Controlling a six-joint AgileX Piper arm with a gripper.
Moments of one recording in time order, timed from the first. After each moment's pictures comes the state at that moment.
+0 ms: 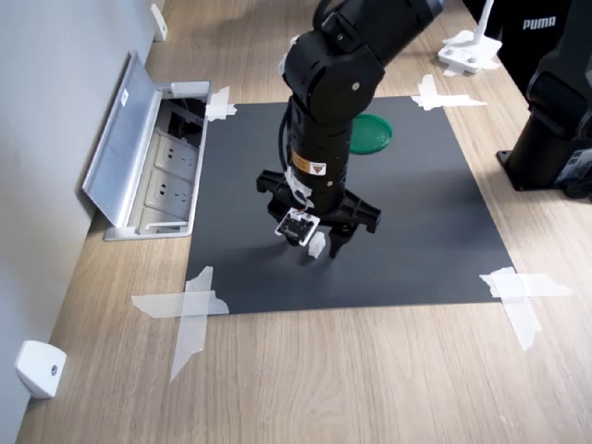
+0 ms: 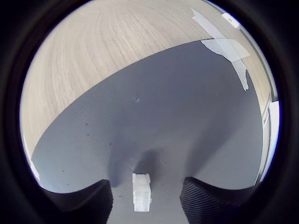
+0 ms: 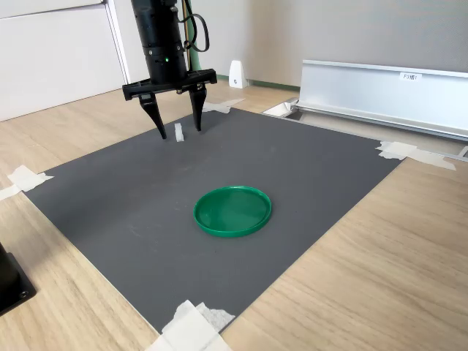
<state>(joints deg) 21.7 106.1 -69.4 -2.6 45.9 -36.2</state>
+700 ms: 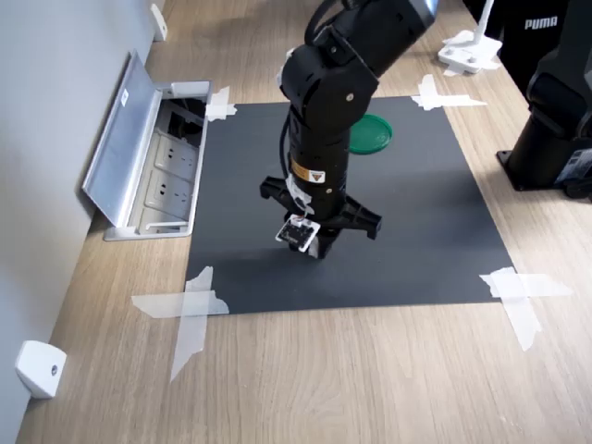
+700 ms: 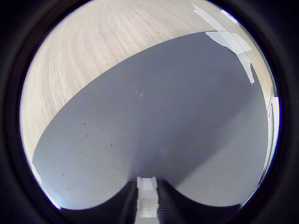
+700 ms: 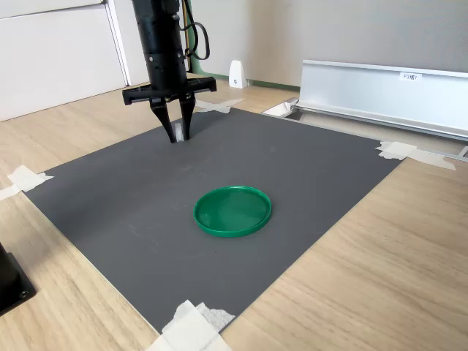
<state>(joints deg) 21.7 107.7 -69.4 -2.0 46.4 -35.0</state>
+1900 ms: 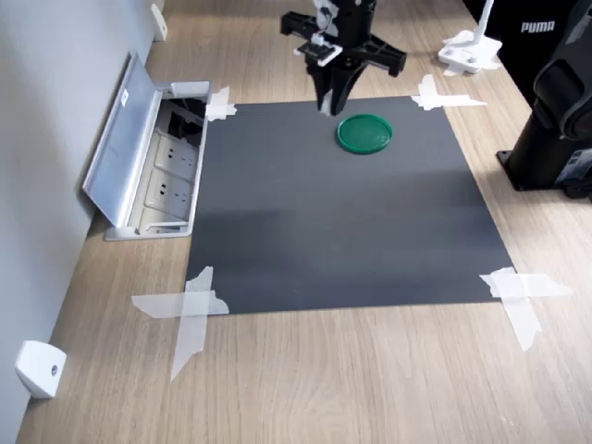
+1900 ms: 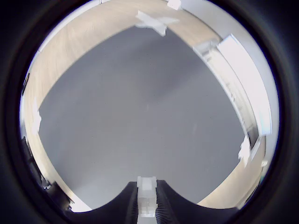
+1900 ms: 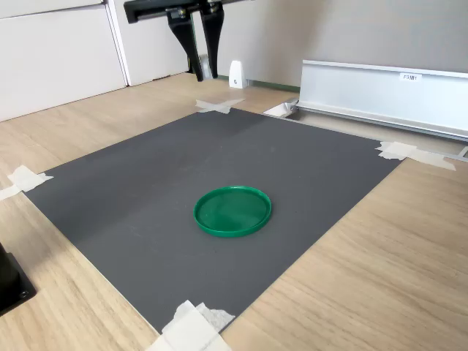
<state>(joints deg) -3.9 84.8 -66.5 -0.9 62.9 -54.2</state>
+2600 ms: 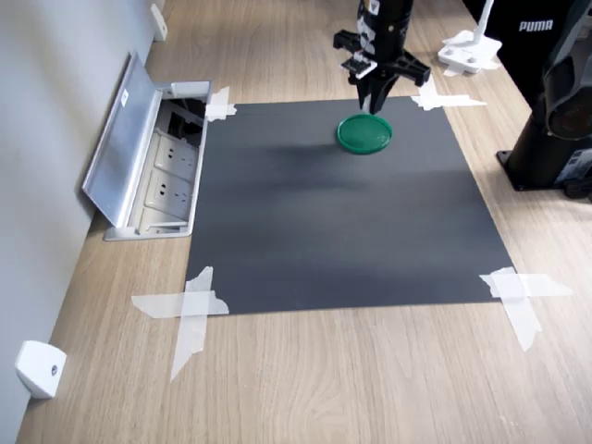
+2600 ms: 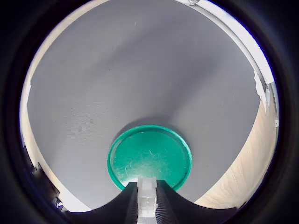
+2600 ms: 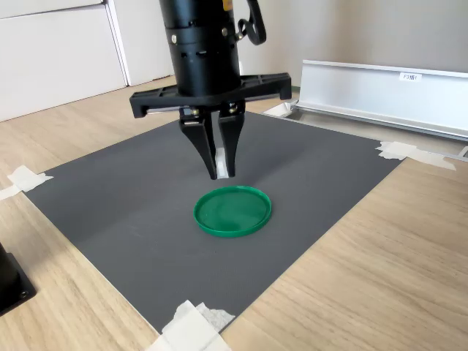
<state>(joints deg) -20.1 83.2 -48.6 -3.3 48.2 -61.5</state>
